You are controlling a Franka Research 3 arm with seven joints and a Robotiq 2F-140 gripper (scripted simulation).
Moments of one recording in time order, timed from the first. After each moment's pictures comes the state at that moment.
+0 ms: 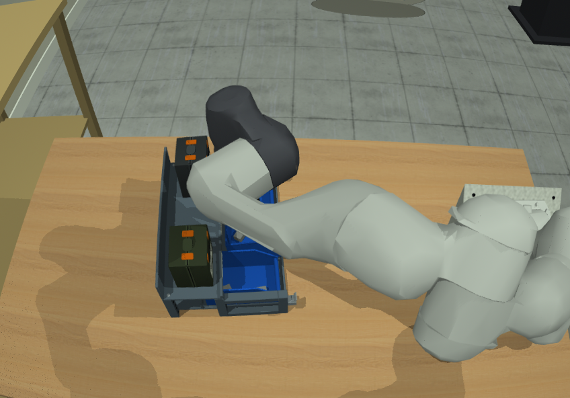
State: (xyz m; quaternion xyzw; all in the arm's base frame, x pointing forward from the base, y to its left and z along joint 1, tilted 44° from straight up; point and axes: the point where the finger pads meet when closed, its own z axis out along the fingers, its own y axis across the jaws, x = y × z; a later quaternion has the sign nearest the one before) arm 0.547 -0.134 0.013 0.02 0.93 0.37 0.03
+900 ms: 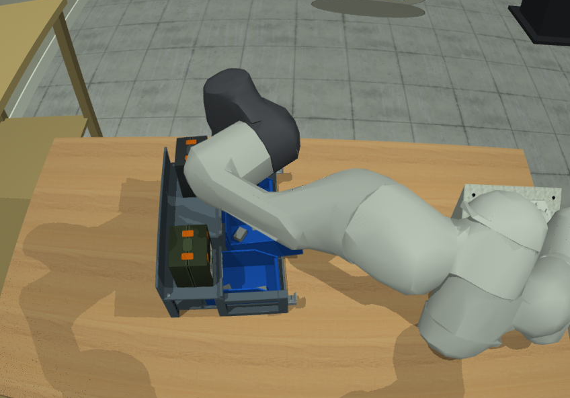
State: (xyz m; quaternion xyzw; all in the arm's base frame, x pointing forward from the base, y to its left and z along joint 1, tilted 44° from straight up) arm 0.541 -0.159 0.039 0.02 0.93 0.37 0.03
